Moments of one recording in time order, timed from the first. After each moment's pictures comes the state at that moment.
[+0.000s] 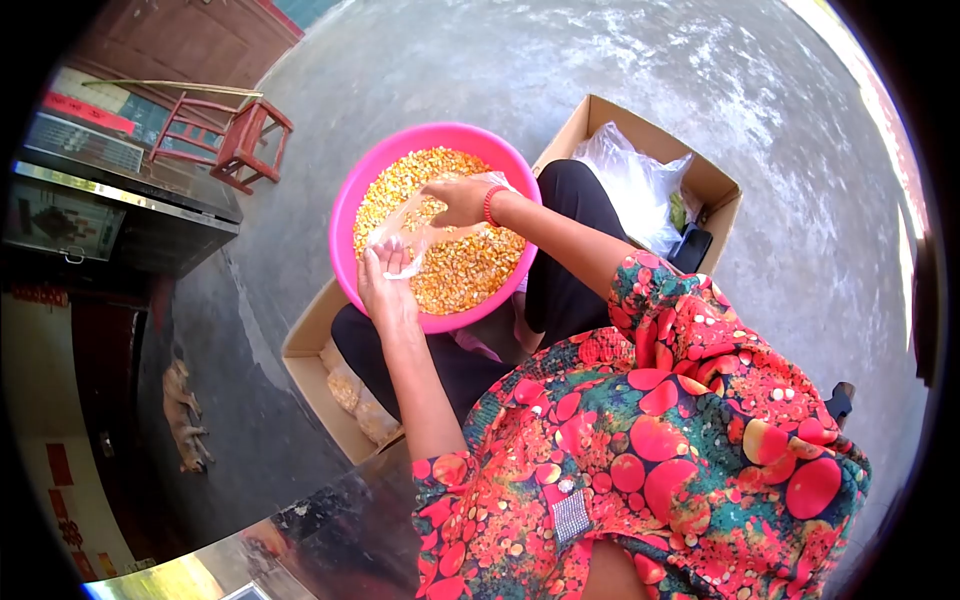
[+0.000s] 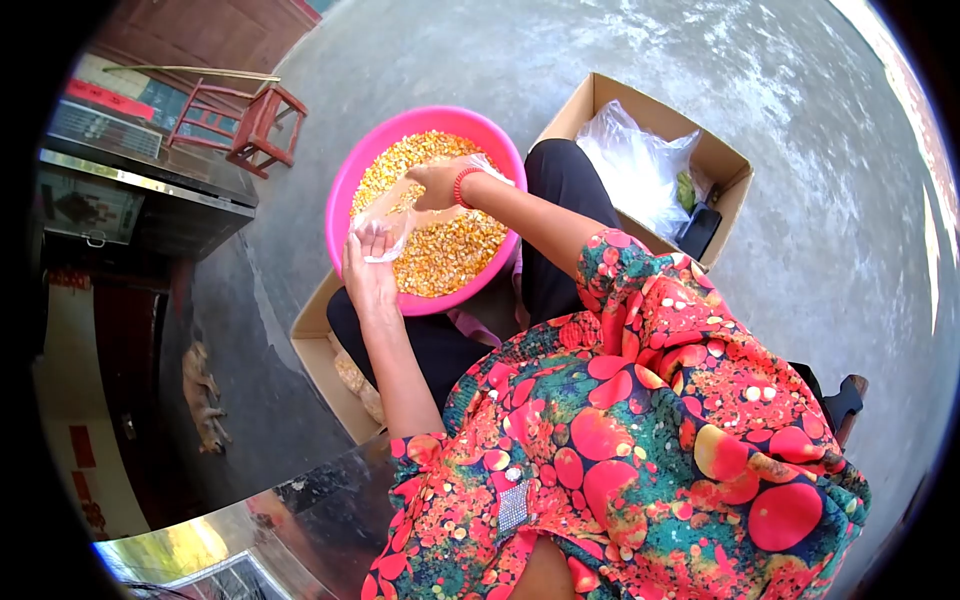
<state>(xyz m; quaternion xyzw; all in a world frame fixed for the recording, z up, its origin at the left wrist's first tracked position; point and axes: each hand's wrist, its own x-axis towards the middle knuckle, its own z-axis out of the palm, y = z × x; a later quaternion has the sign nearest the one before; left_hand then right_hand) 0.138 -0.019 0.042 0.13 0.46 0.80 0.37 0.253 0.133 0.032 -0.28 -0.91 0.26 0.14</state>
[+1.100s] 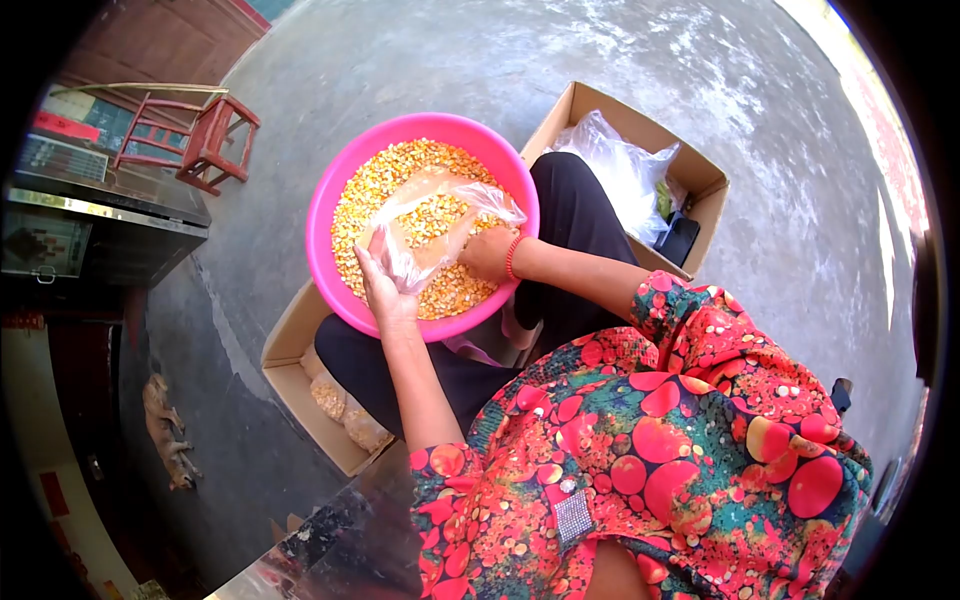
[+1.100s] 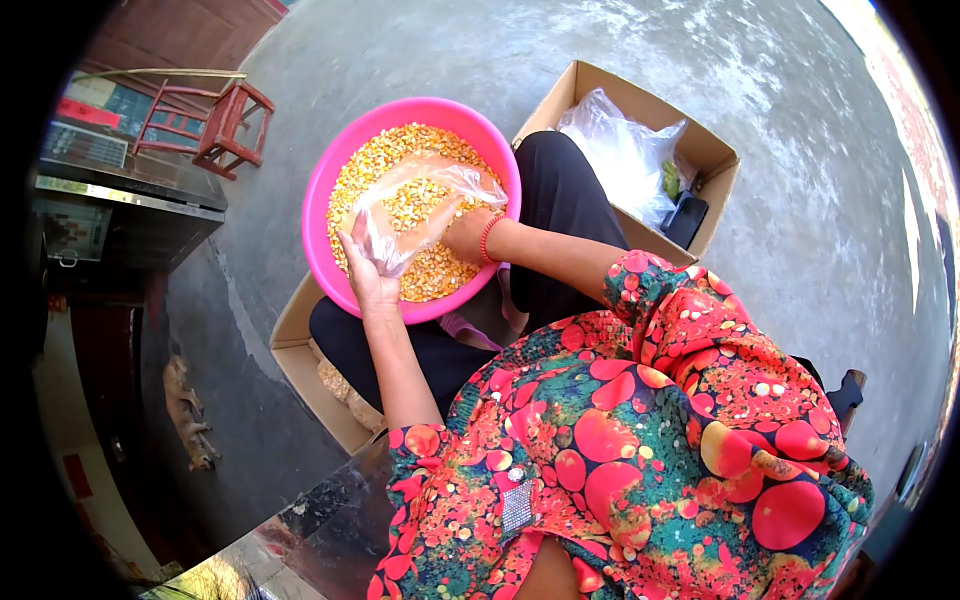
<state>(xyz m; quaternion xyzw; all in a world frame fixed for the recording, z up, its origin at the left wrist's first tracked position) 0.123 0.001 -0.004 0.16 0.46 0.74 0.47 0.284 0.081 -0.029 -0.24 -0.95 0.18 -0.09</state>
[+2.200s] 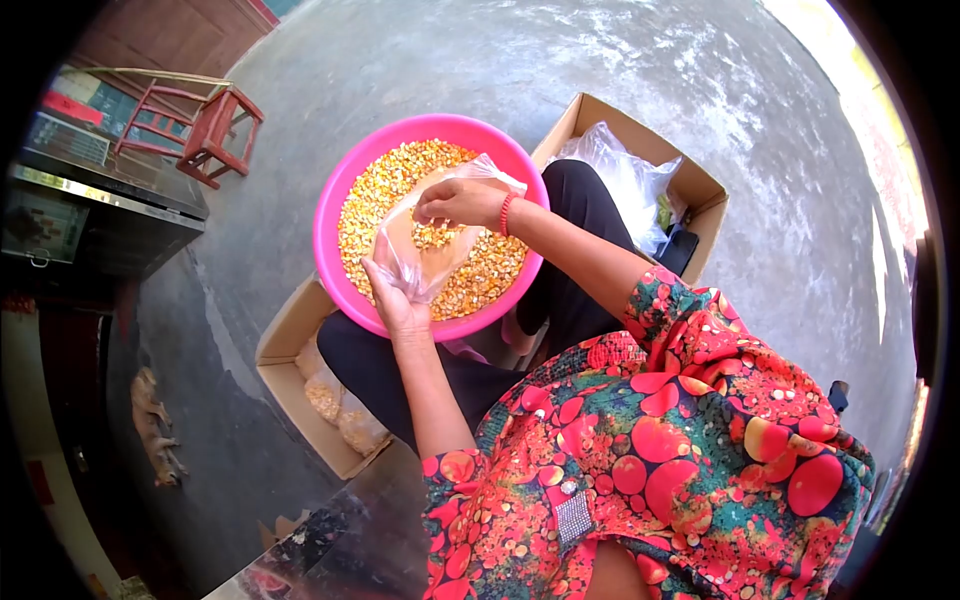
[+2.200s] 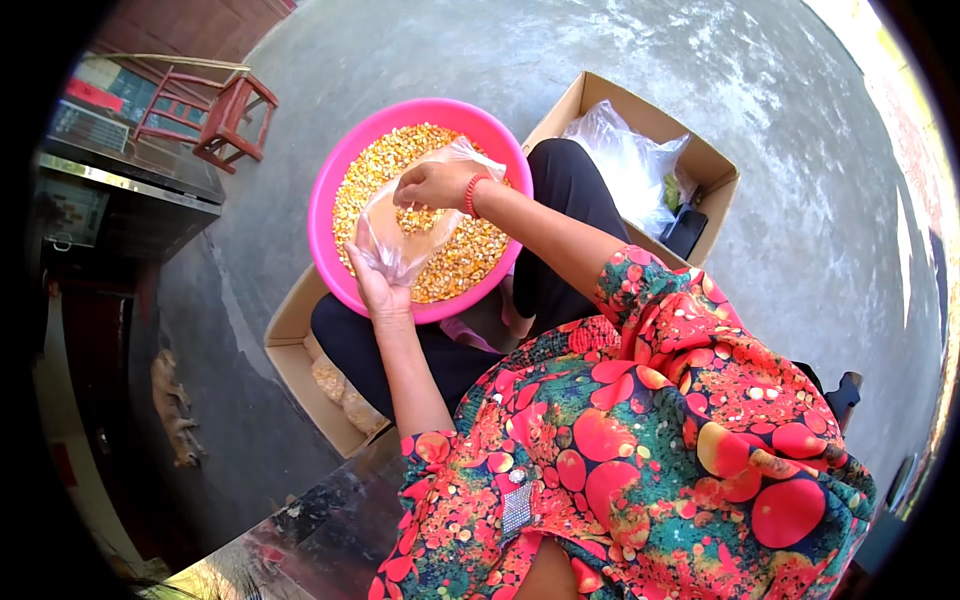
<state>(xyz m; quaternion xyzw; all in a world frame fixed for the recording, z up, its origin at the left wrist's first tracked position) 0.146 -0.020 -0.001 0.14 0.38 0.78 0.48 0.263 0.126 0.026 -0.29 -0.83 0.44 0.19</state>
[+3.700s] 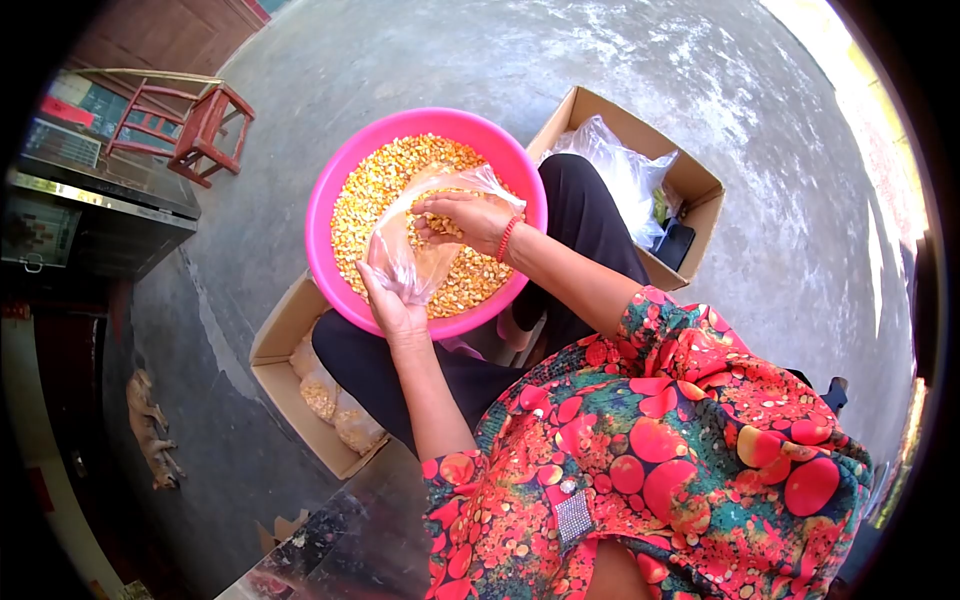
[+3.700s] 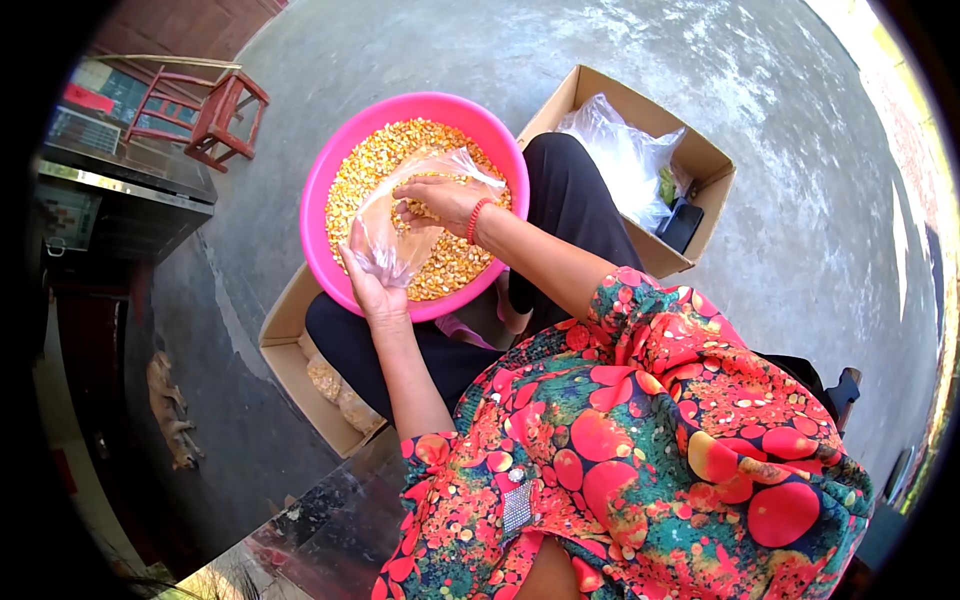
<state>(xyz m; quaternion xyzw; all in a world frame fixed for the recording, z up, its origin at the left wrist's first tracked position) 0.164 -0.028 0.011 0.12 0.40 0.78 0.46 0.282 0.086 0.015 -0.29 -0.56 0.73 0.27</state>
